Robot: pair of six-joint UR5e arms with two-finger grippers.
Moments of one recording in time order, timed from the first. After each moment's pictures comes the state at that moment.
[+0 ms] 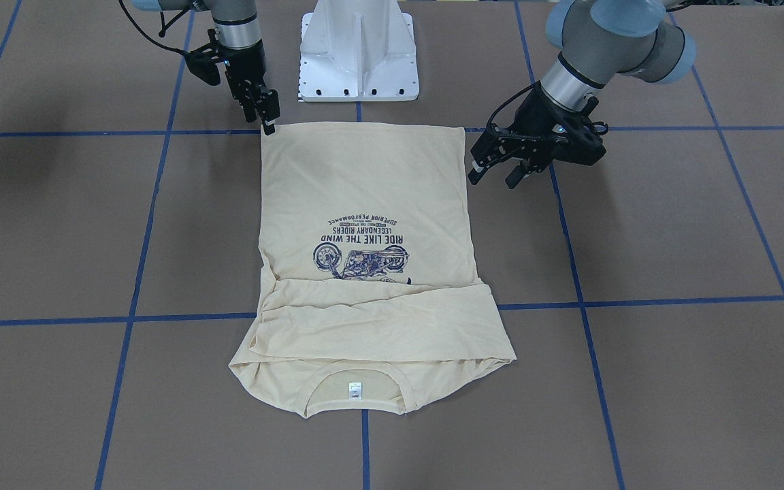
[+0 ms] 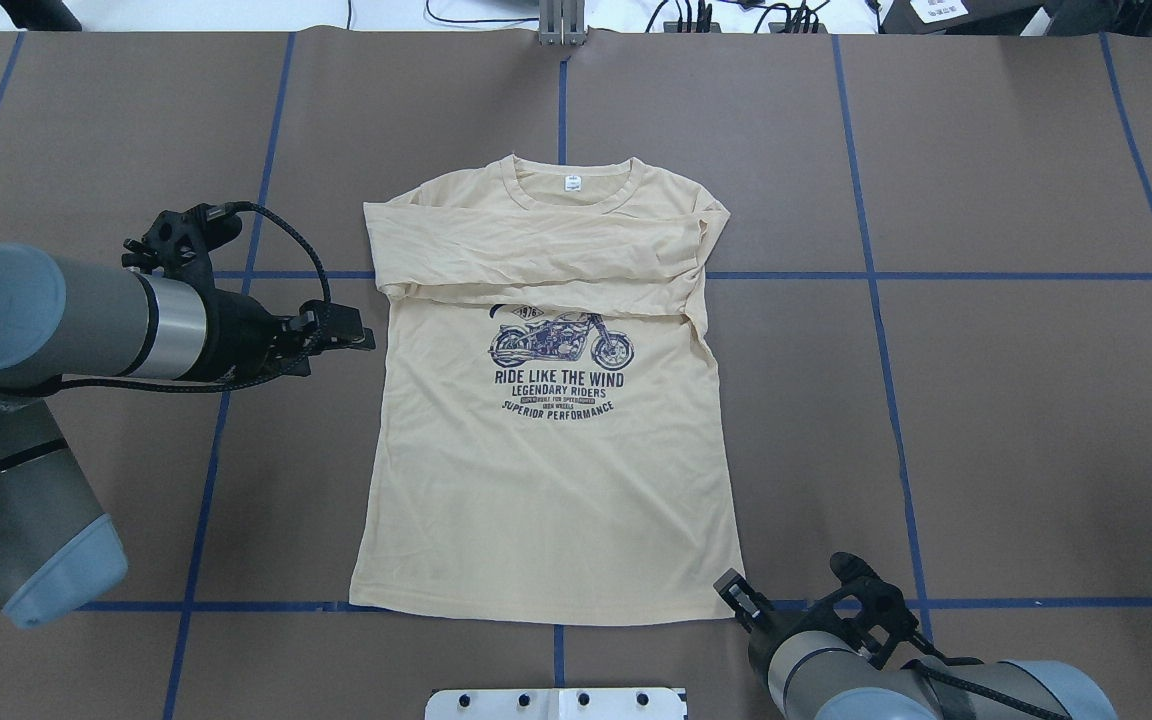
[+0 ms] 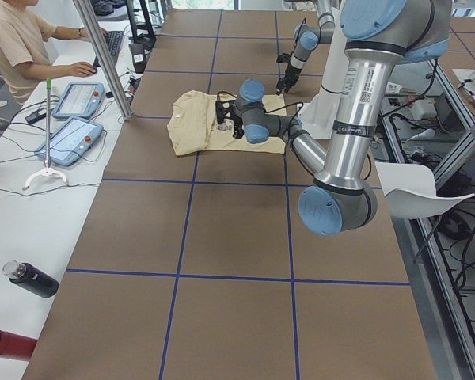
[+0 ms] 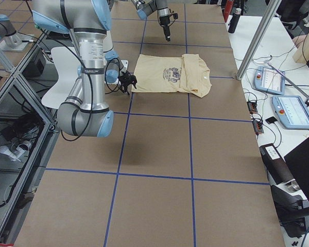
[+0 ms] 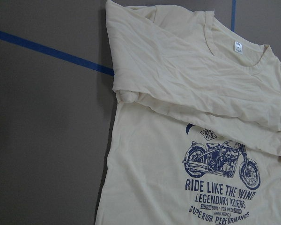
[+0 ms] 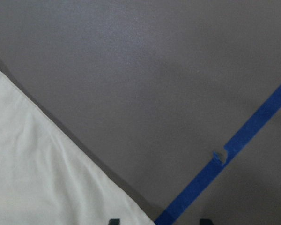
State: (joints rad) left arm -0.64 -1.79 -1.93 -2.20 -1.91 -1.51; right arm -0.03 -1.45 2.07 -1.41 1.23 2.43
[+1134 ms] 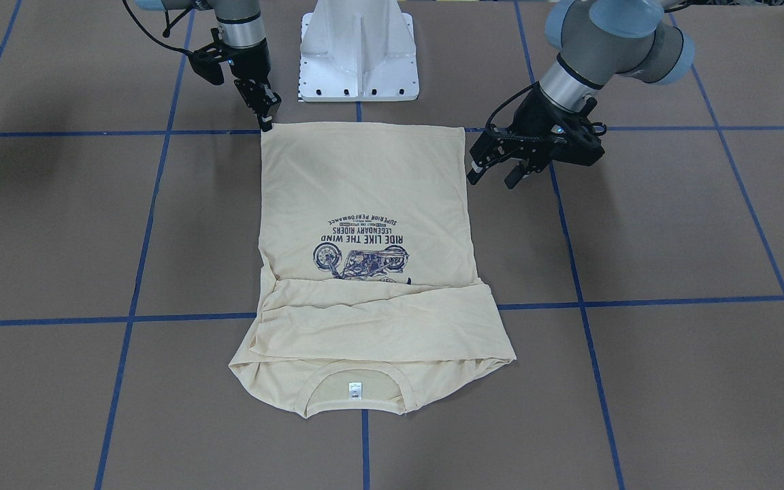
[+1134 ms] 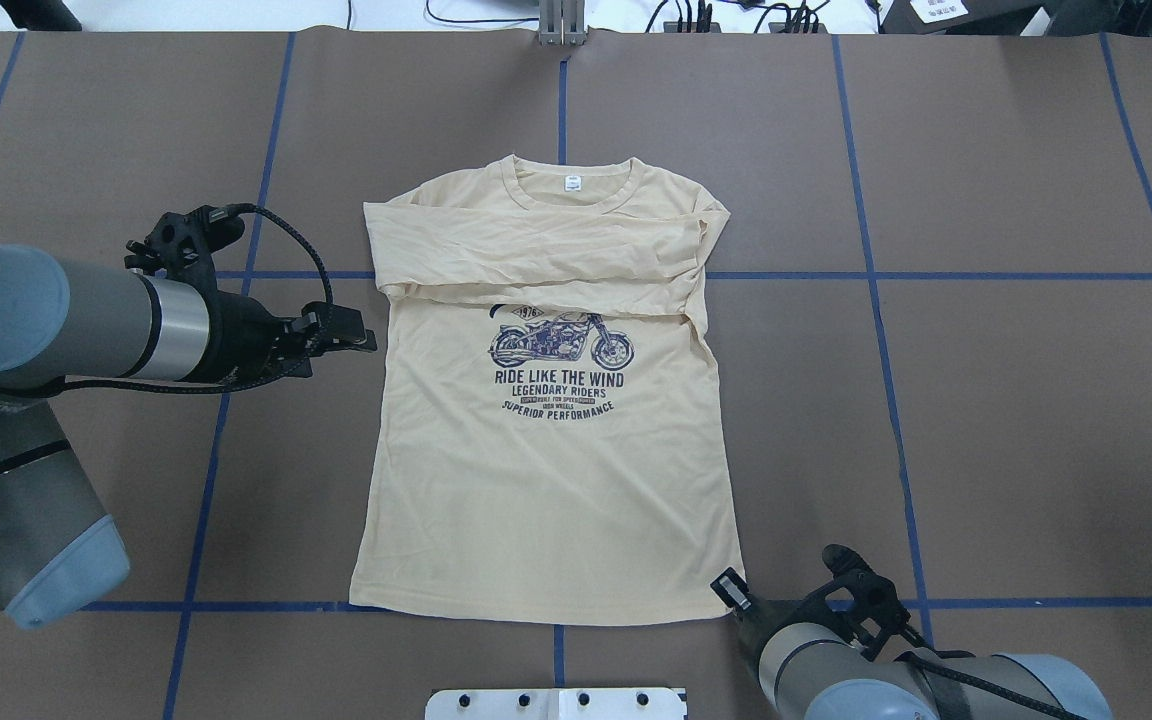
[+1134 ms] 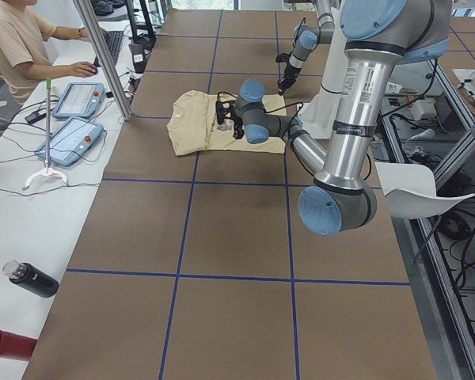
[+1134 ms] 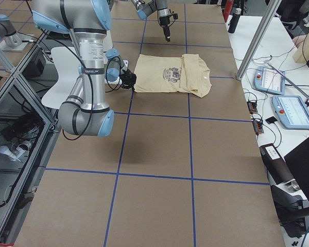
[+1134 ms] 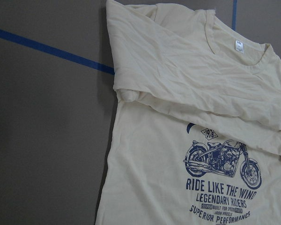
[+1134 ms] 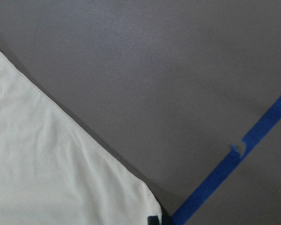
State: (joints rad) left arm -0.64 -1.80 -1.92 -2.20 -1.91 -1.52; right arm -0.01 -1.43 2.07 -1.41 1.24 2.44
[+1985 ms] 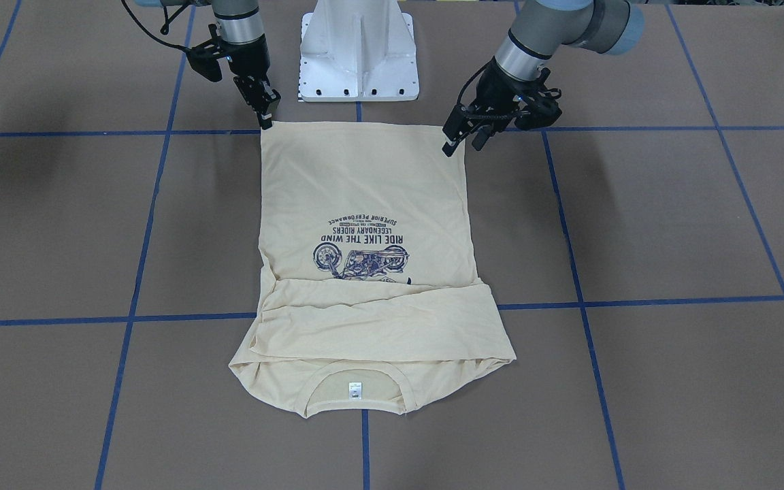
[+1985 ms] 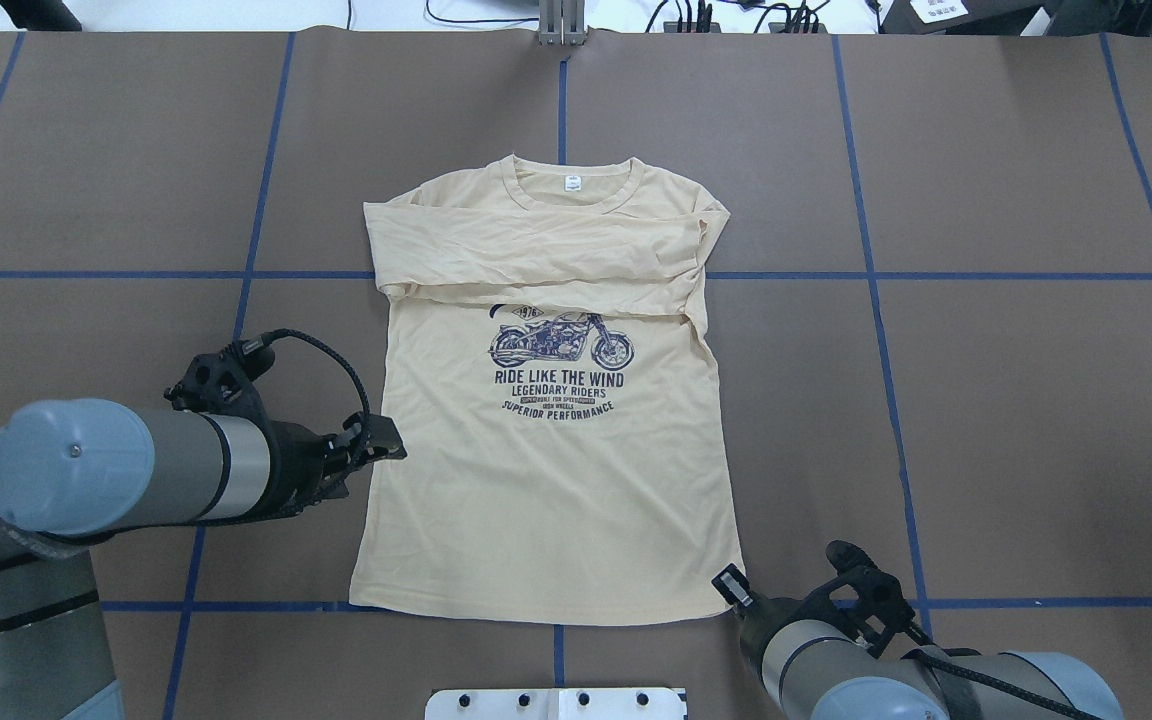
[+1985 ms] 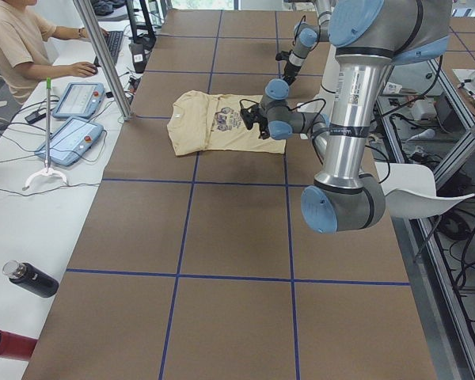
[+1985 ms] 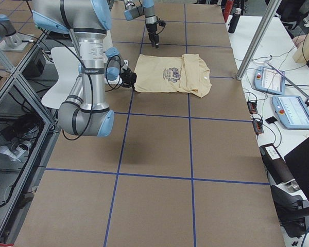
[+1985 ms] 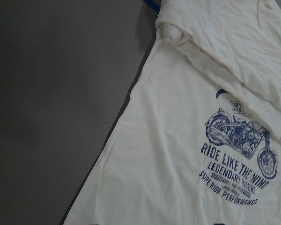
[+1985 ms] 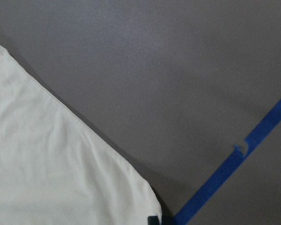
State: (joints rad) left arm -0.37 -1.75 -2.04 -2.04 -1.71 -1.85; right arm -0.01 -1.43 2.10 -1.42 1.24 2.44
